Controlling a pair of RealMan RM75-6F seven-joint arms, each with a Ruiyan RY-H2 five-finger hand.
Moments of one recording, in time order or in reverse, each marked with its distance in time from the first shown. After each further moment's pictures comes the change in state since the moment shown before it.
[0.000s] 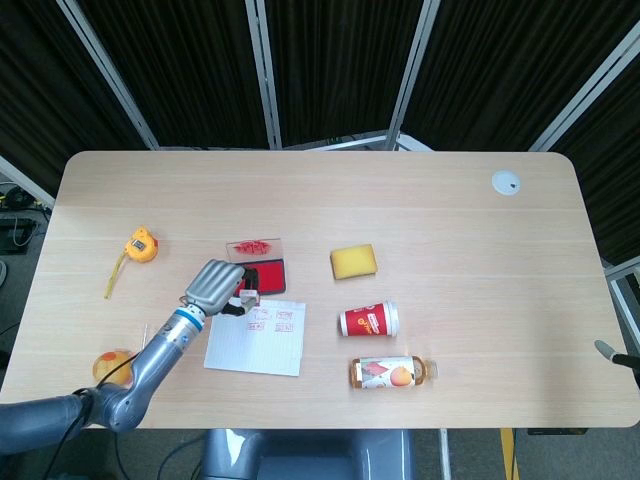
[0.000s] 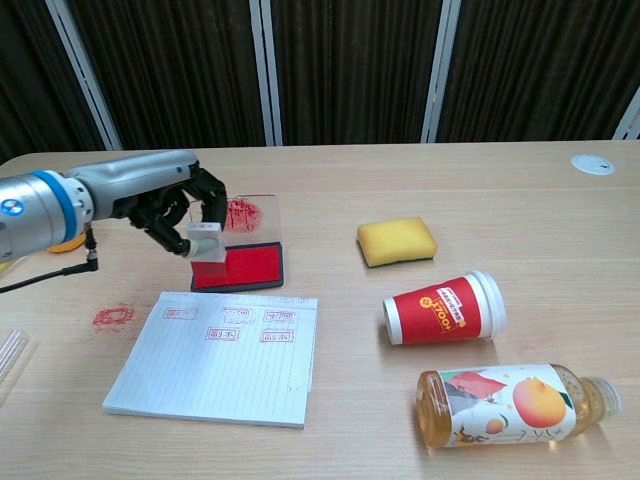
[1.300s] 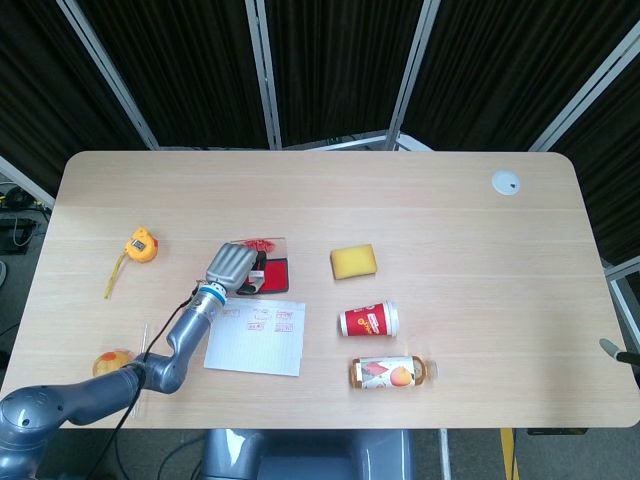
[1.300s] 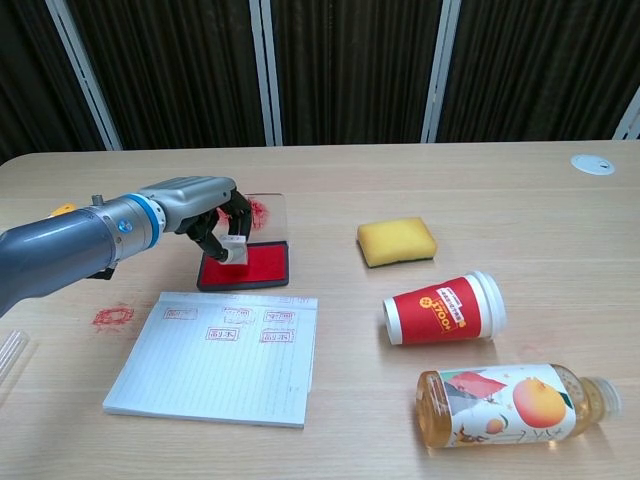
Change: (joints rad) left arm -0.136 -0.317 -0.048 0.575 -0.060 -0.175 -0.022; right arm 0.010 -0.016 0.010 0.026 0.044 -0.021 -0.025
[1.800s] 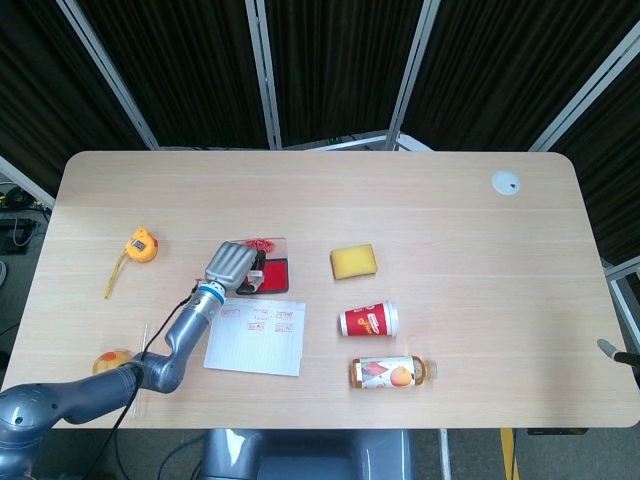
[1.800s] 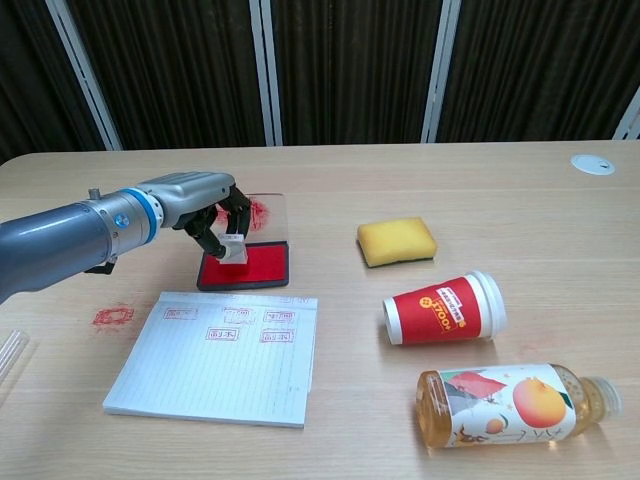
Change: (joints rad) left arm -0.010 0.027 -0.007 -0.042 -0.002 0.012 0.023; right arm 0.001 -0.003 -0.003 -0.004 -0.005 0.002 -0.007
